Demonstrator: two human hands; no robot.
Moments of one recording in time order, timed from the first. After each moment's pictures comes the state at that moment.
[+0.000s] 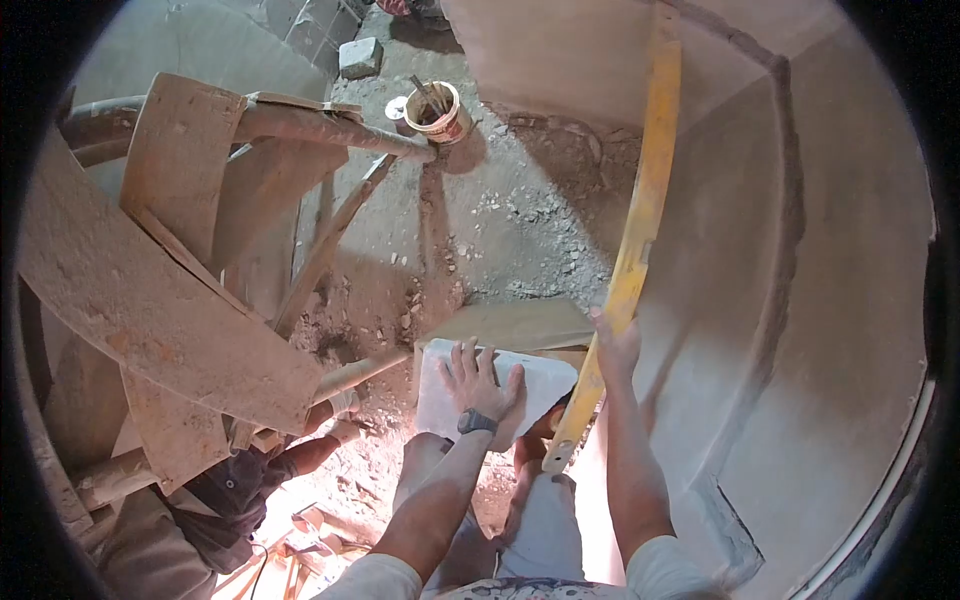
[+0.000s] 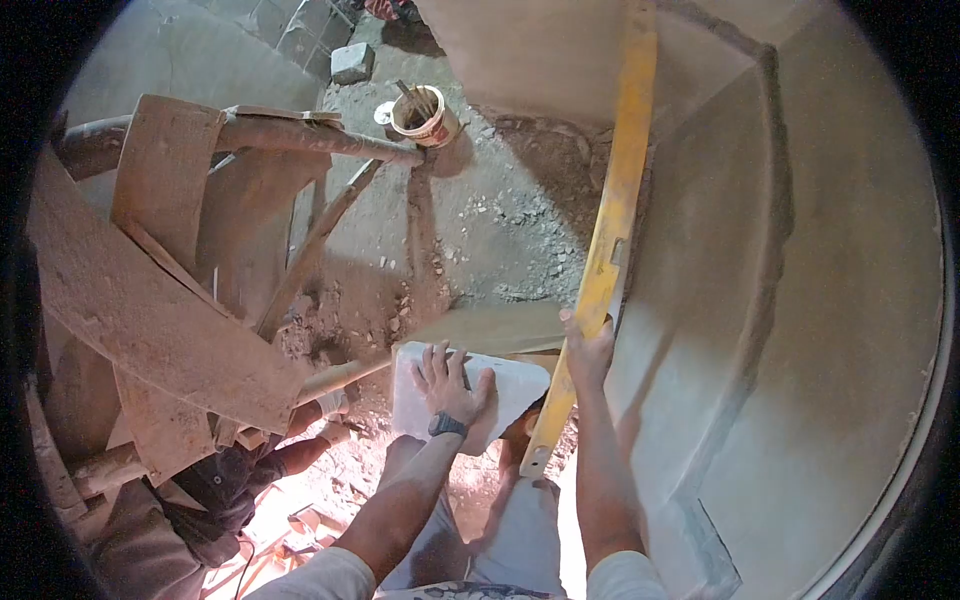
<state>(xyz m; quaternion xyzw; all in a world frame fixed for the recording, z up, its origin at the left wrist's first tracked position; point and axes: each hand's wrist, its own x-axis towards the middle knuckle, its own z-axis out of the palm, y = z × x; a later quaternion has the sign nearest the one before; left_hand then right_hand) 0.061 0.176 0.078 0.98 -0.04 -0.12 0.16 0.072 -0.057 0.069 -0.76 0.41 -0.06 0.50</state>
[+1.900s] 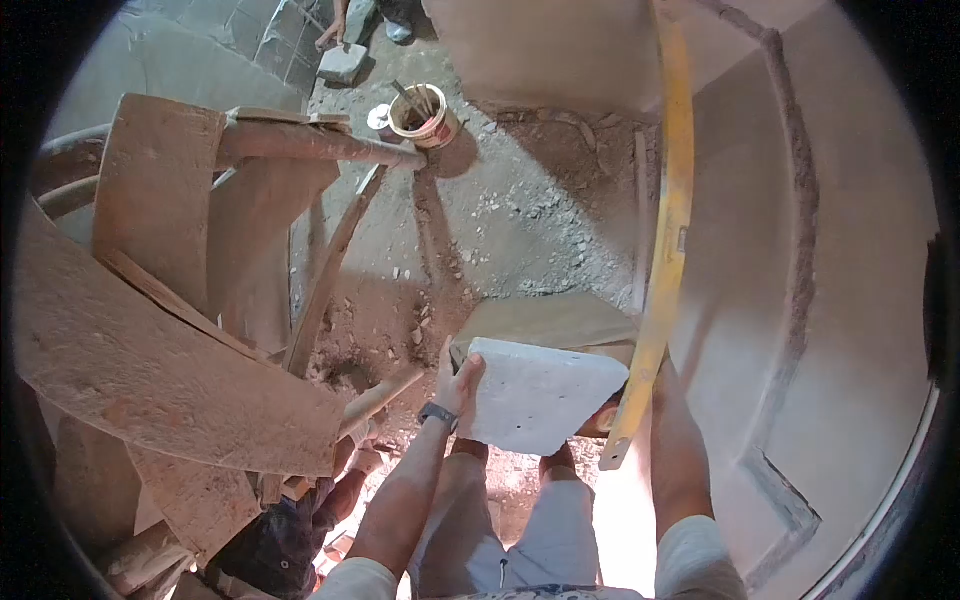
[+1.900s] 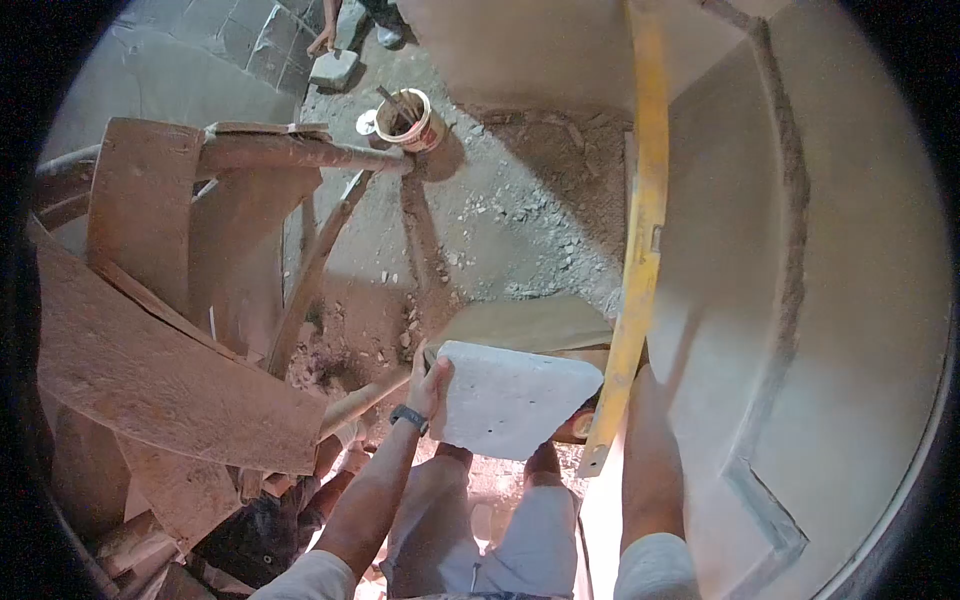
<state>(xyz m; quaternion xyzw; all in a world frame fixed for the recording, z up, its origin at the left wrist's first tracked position) 0.129 0.293 0.029 0.67 0.18 -0.31 0.65 0.010 -0.080 -0.036 -0.33 0.48 -0.05 0.81</state>
